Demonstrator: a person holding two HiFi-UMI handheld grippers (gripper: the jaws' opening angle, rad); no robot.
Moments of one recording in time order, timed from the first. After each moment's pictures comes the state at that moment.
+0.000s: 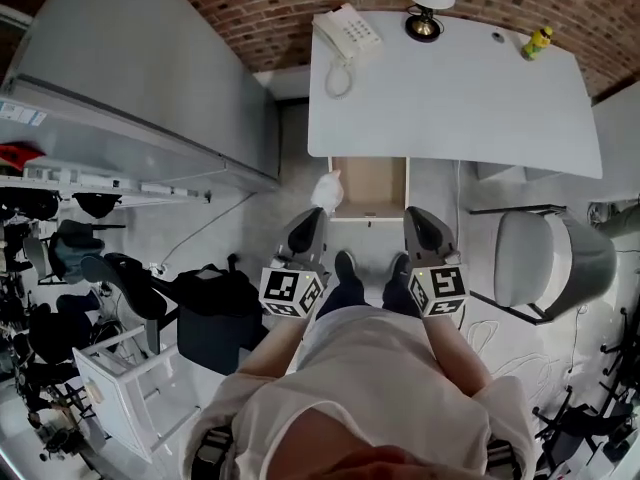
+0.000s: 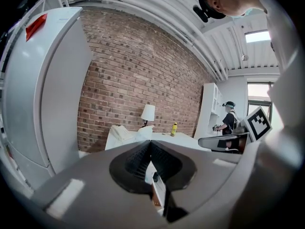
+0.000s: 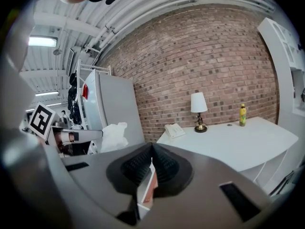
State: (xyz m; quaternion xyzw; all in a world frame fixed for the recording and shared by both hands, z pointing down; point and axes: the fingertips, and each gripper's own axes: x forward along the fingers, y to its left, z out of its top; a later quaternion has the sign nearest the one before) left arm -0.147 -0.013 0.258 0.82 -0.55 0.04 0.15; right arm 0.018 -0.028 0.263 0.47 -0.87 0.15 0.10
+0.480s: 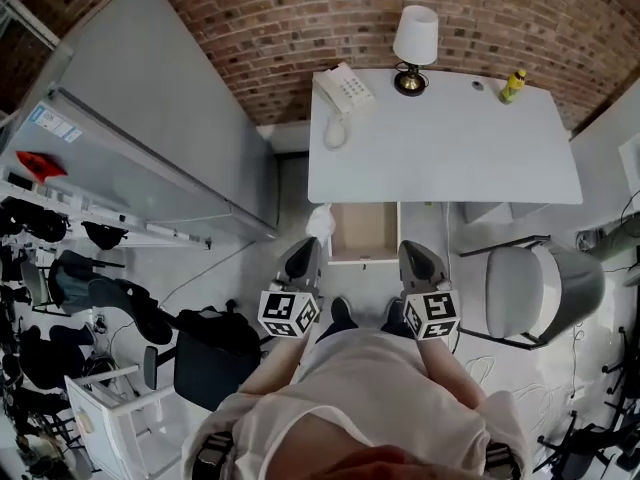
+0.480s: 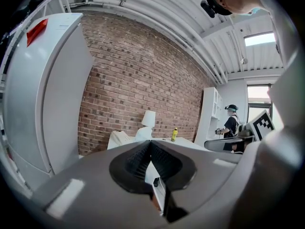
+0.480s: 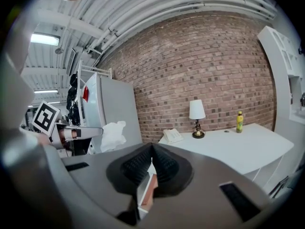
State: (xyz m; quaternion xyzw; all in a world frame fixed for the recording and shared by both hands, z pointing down) left arm -0.151 -0.002 0.214 0.82 -0.56 0.01 0.13; right arm 0.031 -0.005 0.219 0.48 -0.87 0.12 0.08
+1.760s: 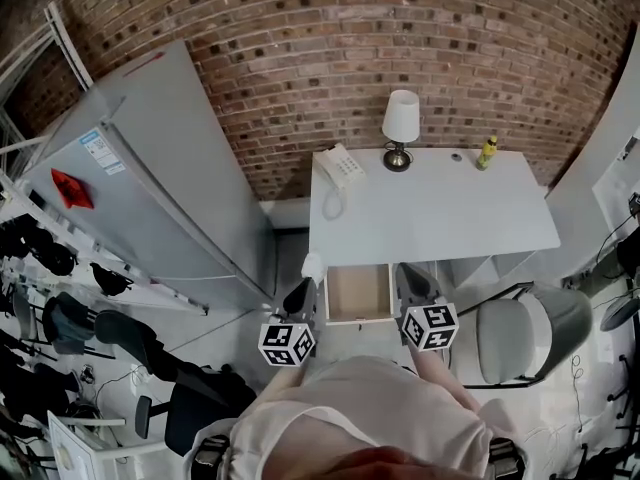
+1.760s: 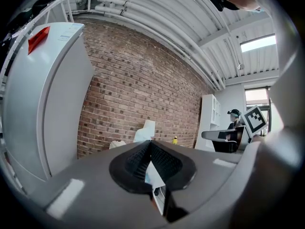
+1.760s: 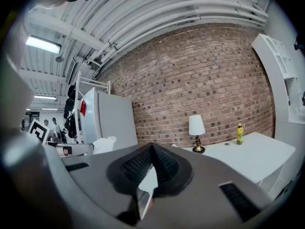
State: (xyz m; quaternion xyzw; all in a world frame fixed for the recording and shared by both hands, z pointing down) left arm -0.173 0.005 0.169 0.82 -0.56 -0.02 0.10; right arm 0.030 -0.023 0.142 0.50 -0.86 0.08 0.02
